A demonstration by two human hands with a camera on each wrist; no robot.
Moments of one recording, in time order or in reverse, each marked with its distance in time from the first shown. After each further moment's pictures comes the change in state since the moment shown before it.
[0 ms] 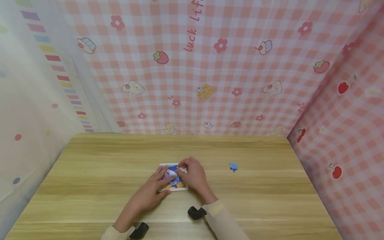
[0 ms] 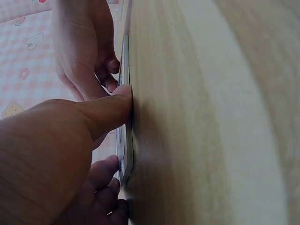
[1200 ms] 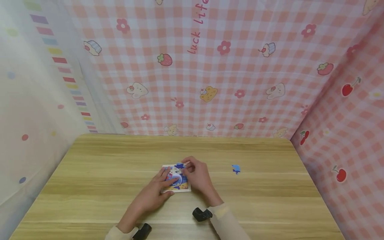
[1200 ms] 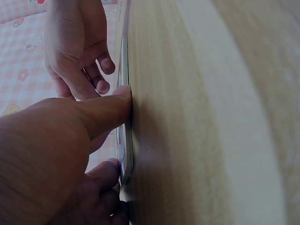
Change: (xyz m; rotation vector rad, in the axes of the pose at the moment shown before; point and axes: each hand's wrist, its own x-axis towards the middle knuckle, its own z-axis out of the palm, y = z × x) left_hand 0.001 0.002 0.000 0.000 0.002 -0.030; right_hand -0.002 -0.002 -0.009 0.280 0.028 0.054
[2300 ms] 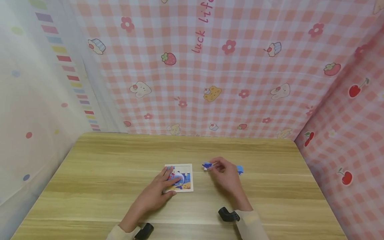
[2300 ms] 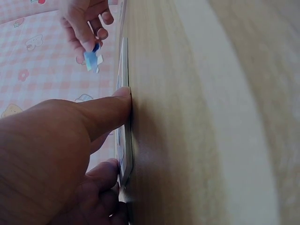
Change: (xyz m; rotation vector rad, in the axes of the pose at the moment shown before) left_hand -0.001 0.002 -0.001 -0.007 0.007 -0.003; right_hand -0.017 0.039 -0.076 -0.111 0.068 0.124
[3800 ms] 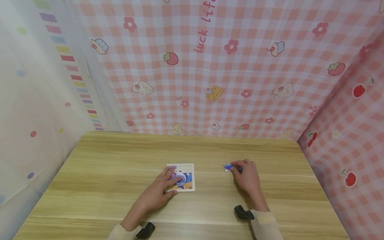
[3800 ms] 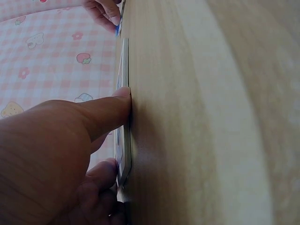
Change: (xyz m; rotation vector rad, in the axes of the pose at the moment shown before) left_hand -0.003 -0.001 0.001 -0.035 0.014 0.020; right_hand -0.001 0.040 -0.046 -0.352 0.099 -0.097
